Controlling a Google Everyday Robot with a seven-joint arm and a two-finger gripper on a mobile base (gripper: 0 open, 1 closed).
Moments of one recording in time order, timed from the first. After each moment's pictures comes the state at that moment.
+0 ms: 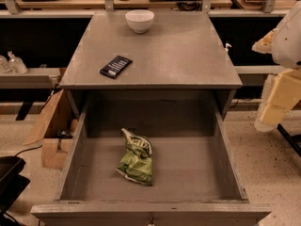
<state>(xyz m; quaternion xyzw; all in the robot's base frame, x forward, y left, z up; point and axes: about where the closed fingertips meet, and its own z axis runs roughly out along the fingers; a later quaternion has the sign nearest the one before) 0.438 -0.217 0.976 -0.60 0.78 -0.03 0.16</state>
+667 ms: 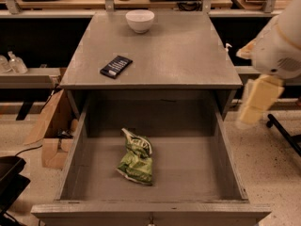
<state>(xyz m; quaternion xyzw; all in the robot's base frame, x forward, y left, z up) 0.464 -0.203 0.949 -0.61 0.77 -0.02 0.17</state>
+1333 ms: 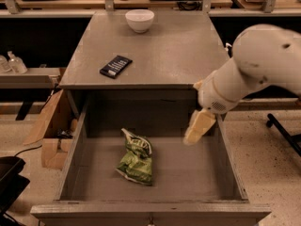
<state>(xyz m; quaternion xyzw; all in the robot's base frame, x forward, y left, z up) 0.528 -0.132 0.811 -0.60 0.76 0.04 0.23</state>
